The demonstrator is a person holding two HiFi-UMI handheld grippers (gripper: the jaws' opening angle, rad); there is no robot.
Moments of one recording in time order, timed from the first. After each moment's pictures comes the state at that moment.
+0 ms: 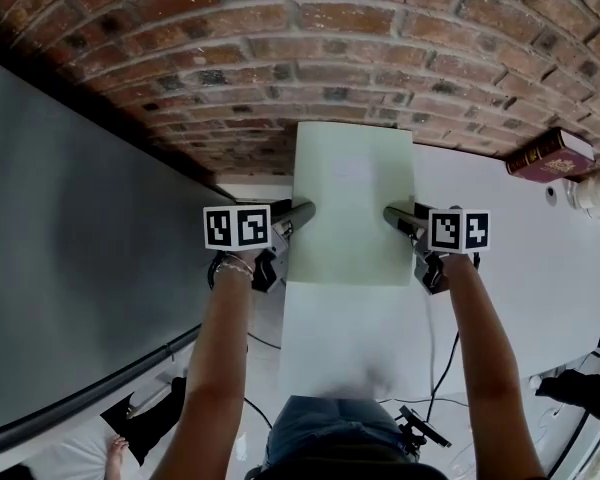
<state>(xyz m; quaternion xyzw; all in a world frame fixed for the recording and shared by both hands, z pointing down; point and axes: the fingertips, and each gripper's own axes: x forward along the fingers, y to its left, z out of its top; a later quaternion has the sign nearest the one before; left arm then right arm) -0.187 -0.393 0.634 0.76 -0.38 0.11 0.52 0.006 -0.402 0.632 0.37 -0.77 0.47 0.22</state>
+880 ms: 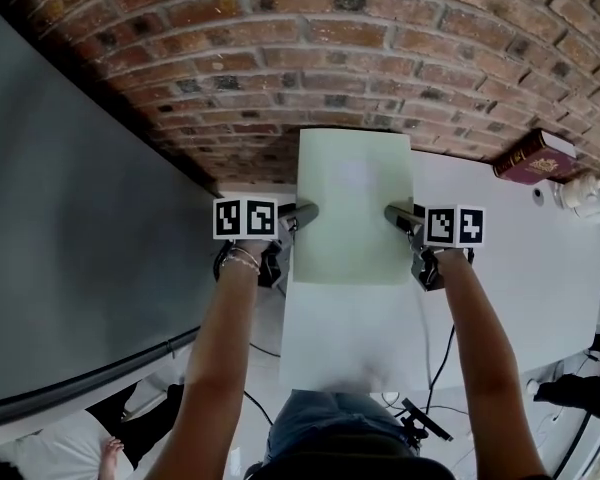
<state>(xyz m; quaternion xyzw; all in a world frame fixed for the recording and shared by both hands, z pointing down) -0.181 -0.378 0.615 0.75 -0.38 0.11 0.54 0.011 -0.392 0.603 0.40 -0.76 0.45 0.22</state>
